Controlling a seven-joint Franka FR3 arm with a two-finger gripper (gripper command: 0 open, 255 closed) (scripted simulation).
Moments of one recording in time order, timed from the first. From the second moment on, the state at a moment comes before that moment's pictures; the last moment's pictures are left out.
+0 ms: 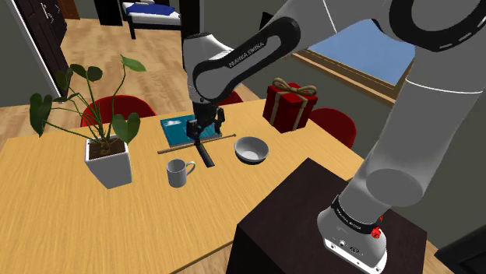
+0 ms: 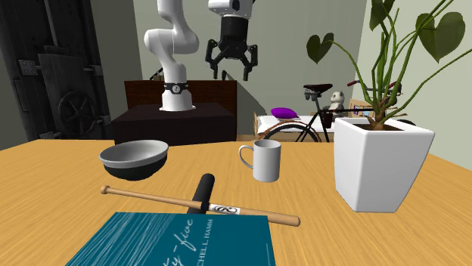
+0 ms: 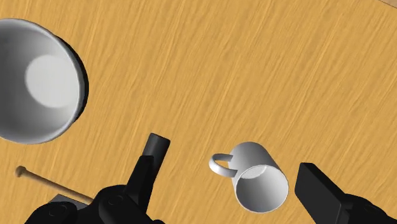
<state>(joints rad) 0.07 0.17 0.27 -2.14 -0.10 2.21 0.37</state>
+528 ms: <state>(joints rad) 0.15 0.50 0.27 -1.88 -0.15 2.23 0.49</state>
